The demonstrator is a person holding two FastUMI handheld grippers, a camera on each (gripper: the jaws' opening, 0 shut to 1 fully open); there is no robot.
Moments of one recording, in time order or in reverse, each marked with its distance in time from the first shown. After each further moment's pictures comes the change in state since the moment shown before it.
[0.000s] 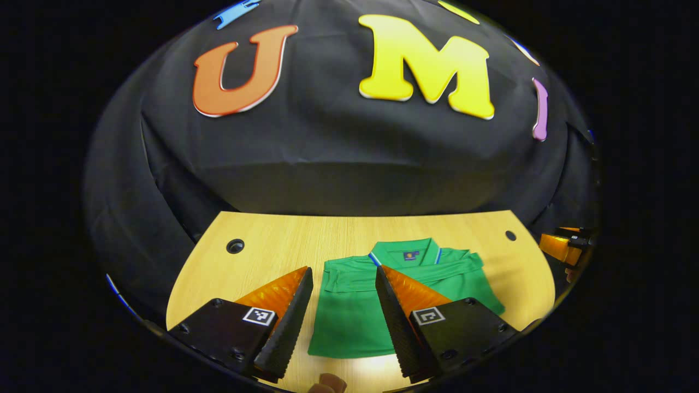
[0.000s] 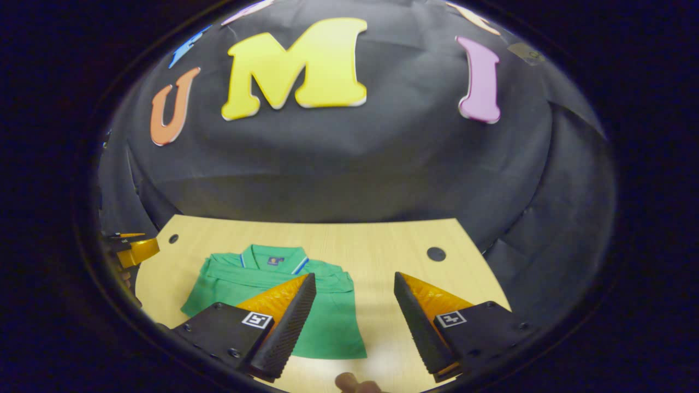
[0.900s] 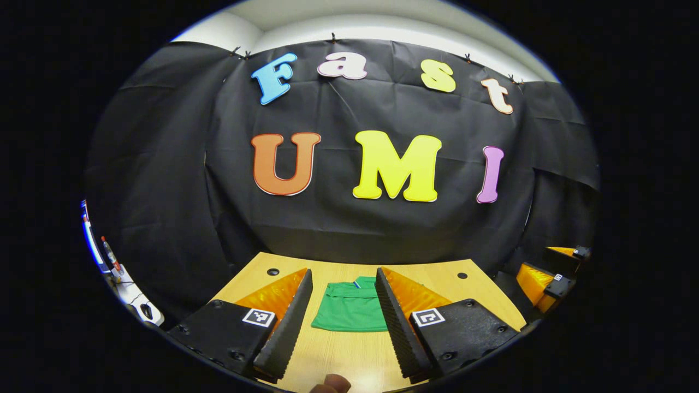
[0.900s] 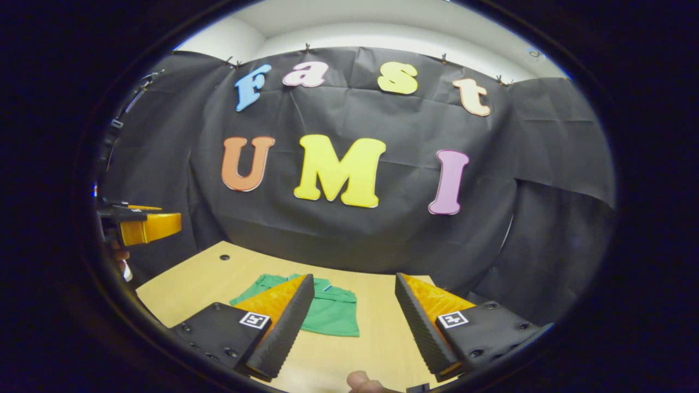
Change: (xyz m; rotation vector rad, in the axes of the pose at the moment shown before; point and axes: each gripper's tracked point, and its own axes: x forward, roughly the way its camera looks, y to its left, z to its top) left arm -0.279 -0.037 0.014 -0.051 -0.344 0.067; right arm -0.285 0.024 0.002 -0.089 -0.338 0.108
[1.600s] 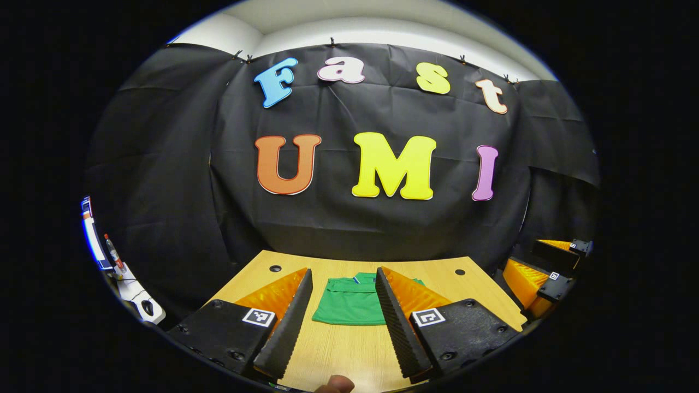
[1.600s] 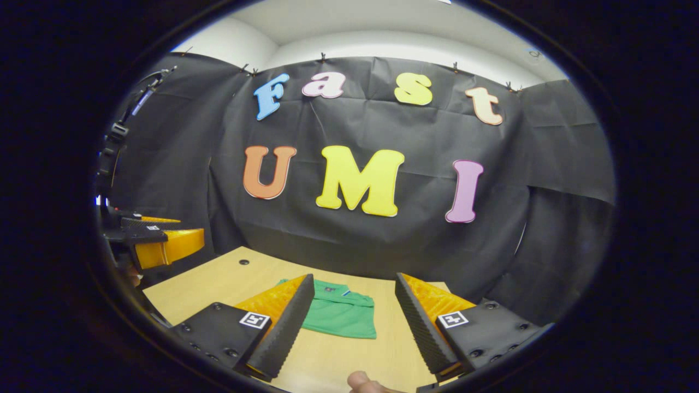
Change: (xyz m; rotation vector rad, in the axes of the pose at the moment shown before) left arm -0.019 -0.007 -0.011 0.018 -0.013 -0.011; right arm -0.016 0.027 0.008 -0.021 -0.039 0.055
